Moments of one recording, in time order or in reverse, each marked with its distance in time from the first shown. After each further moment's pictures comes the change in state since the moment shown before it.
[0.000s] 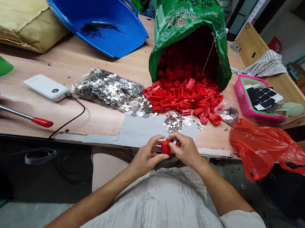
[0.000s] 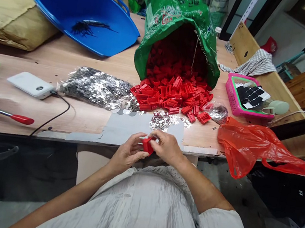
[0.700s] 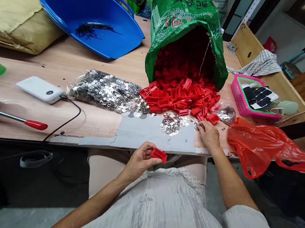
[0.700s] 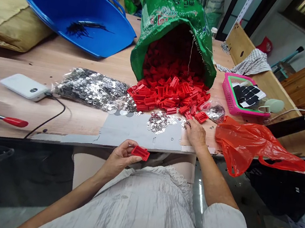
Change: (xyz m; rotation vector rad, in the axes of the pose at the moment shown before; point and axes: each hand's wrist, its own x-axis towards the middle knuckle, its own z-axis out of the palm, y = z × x) left_hand -0.009 -0.010 -0.004 -0.232 0.025 -0.157; right_hand 0.008 0.104 -0.082 -0.721 0.267 0.269
